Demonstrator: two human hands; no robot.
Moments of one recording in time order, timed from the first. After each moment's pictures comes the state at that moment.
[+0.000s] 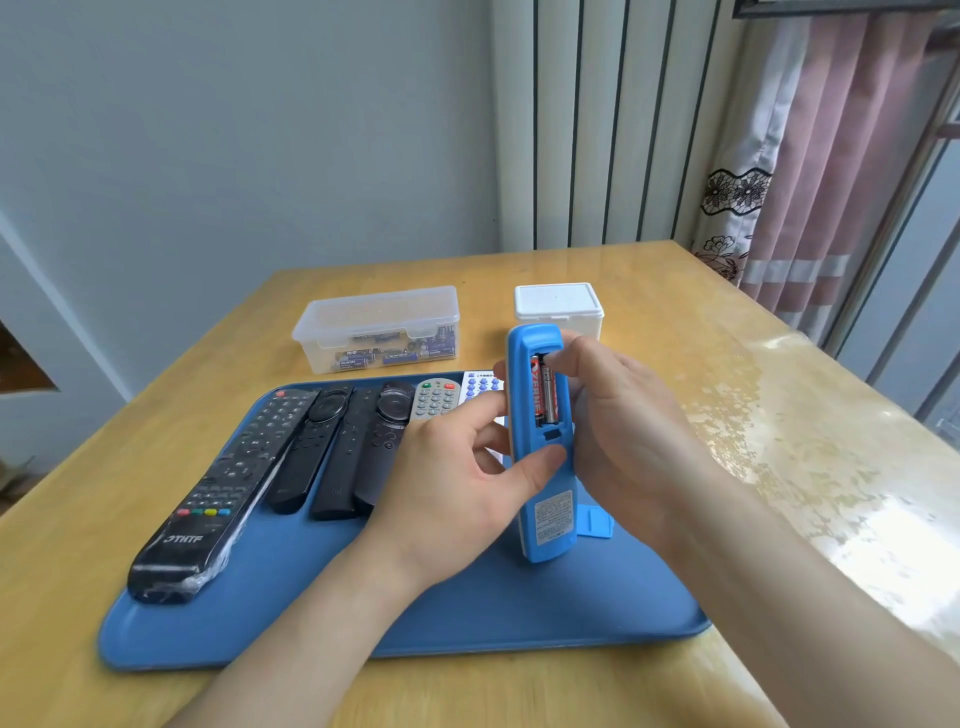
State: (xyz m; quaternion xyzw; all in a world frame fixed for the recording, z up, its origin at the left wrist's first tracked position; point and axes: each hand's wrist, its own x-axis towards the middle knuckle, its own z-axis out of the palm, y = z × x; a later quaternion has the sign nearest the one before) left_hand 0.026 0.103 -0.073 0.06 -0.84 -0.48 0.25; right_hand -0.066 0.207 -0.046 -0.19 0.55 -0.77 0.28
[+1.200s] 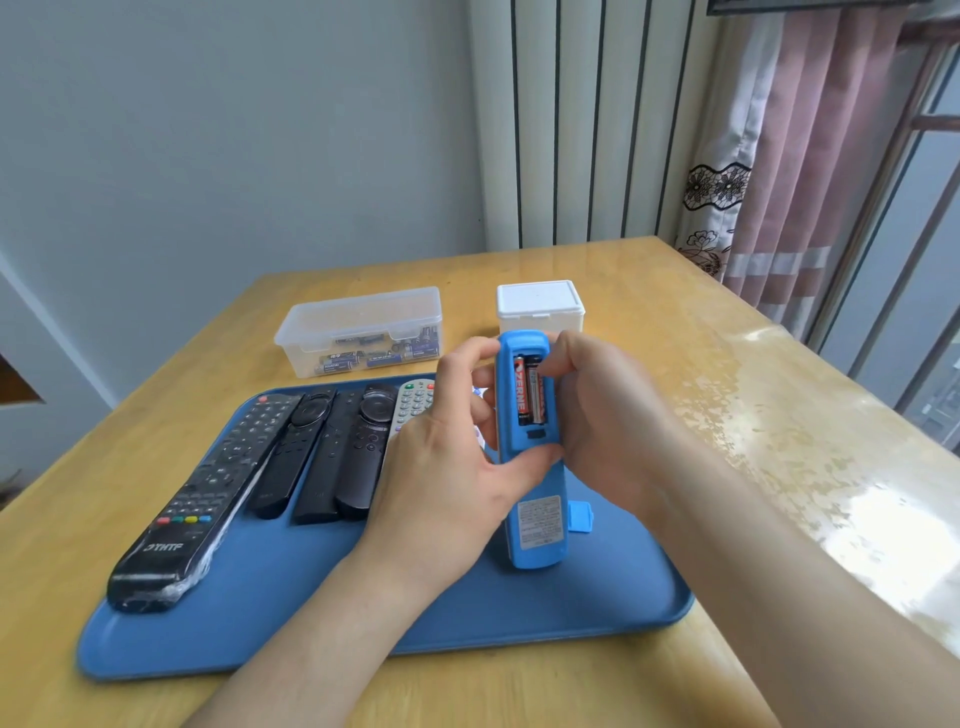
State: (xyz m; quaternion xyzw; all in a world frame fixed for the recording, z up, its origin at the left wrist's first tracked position) left_hand 0.019 0.120 -0.068 0.10 -0.88 -0.34 0.33; right_hand -0.084 0.208 -0.046 -0.17 0.49 -0.77 0.36
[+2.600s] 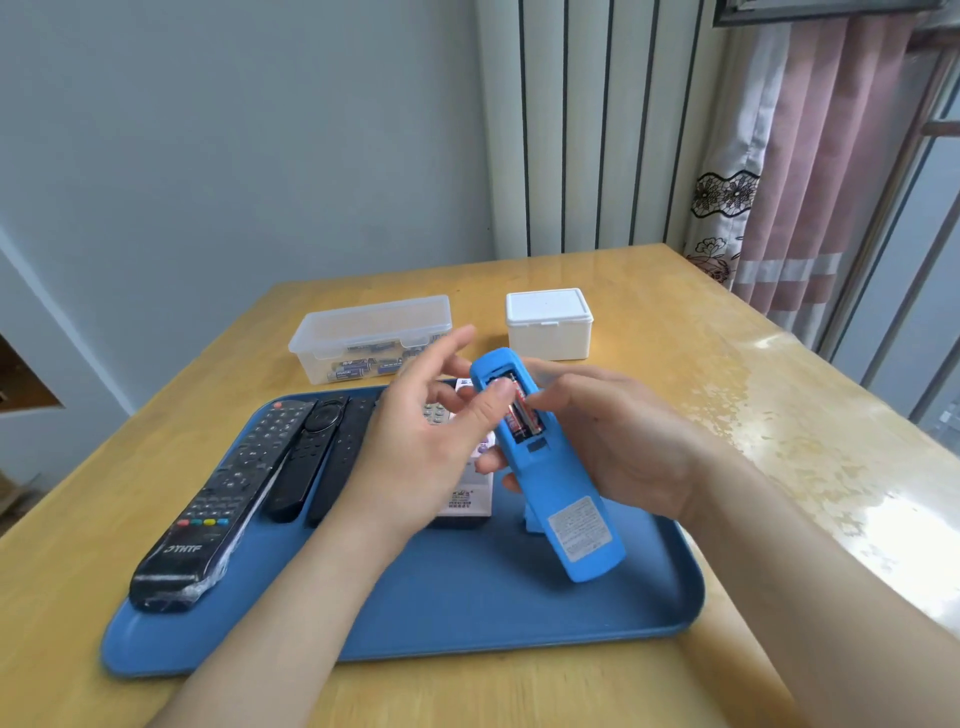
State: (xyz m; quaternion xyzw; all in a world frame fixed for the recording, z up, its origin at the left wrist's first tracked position) left_hand 0.014 0.094 -0.055 0.11 -0.77 -0.55 0.29; right_hand -0.090 0.224 -0.051 -0.36 0.46 -0.66 0.48
